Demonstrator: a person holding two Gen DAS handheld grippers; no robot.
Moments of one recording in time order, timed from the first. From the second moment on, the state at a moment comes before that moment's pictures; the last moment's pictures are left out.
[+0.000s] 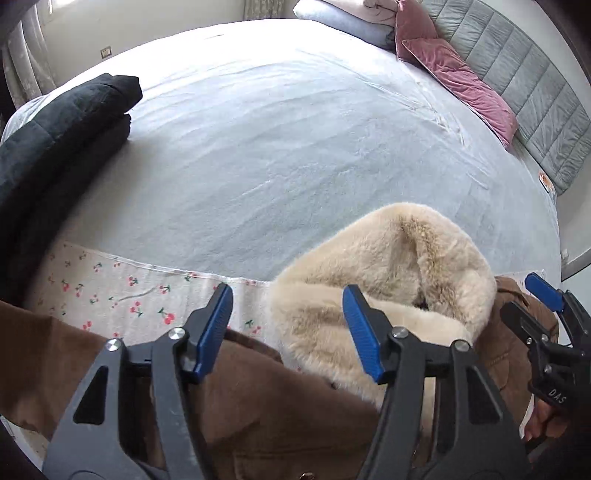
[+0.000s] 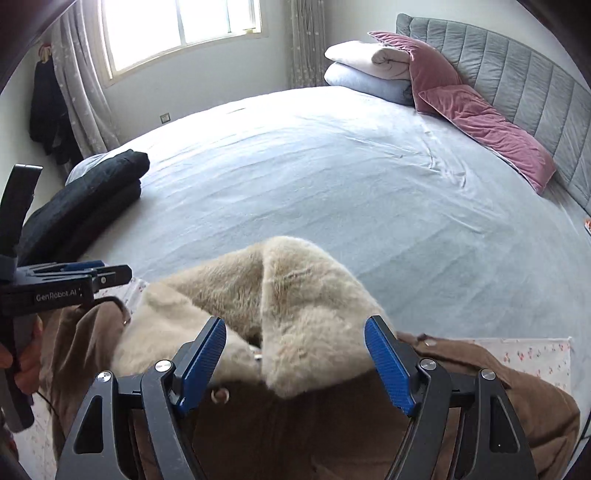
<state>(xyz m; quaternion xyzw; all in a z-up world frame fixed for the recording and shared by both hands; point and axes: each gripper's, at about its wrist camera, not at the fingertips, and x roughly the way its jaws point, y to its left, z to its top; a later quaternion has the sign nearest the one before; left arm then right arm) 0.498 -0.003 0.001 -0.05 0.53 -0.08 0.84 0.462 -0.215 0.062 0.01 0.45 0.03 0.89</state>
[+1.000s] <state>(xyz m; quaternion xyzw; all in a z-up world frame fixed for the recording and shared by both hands) 0.469 -0.048 0.042 -0.16 0.45 -0.20 0.86 0.407 -0.281 0.050 0.05 0.31 -0.05 0.95</state>
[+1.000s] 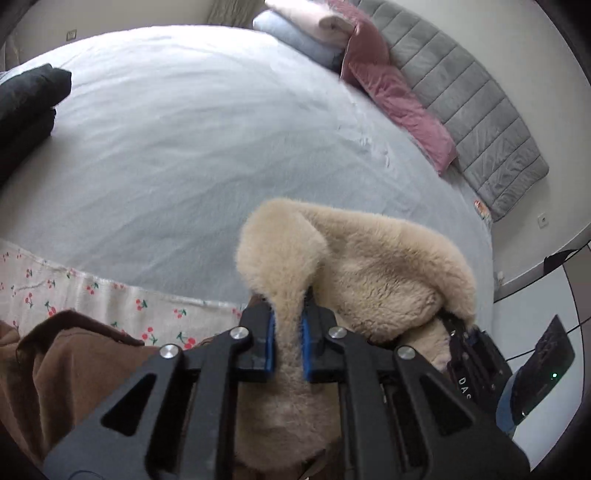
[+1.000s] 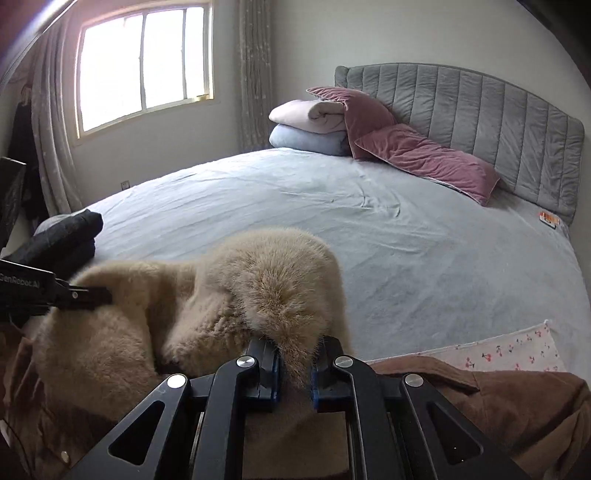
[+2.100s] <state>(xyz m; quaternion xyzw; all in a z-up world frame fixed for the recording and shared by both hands) 0.391 -0.048 -0.028 -0.04 0.45 -0.19 0.87 0.361 -0.262 0.003 0.09 0.41 0.00 0.91</state>
